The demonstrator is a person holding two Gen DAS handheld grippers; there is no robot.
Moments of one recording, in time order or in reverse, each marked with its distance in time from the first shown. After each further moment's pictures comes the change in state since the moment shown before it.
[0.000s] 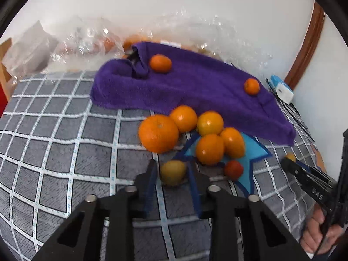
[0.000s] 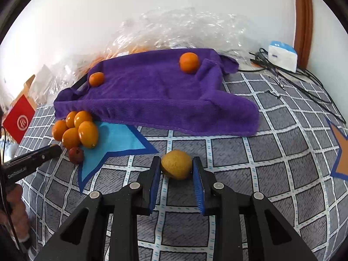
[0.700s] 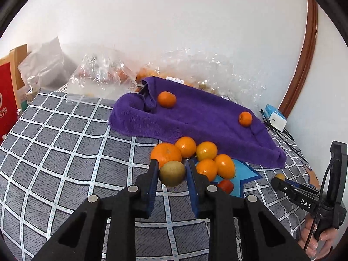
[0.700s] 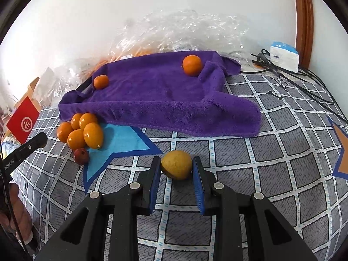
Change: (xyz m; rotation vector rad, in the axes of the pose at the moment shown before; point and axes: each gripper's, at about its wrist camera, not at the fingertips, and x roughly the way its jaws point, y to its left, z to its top) left arm -0.042 0.012 -0.007 -0.052 -0.222 -0.017; right arm -0.004 0.000 -0.001 -0.003 -0.017 0.039
